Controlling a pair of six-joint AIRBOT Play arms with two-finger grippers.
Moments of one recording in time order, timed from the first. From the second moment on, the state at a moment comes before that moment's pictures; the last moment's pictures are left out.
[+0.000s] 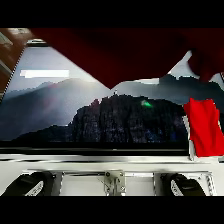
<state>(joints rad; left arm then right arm) -0.22 -0.80 1.62 0.34 -0.64 -1.02 0.00 -0.71 1.68 -1.12 1.02 1.37</state>
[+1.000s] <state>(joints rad) -0.22 -0.60 1.64 1.22 -1.36 -1.62 0.00 -0.72 1.58 -0.92 1.83 1.72</state>
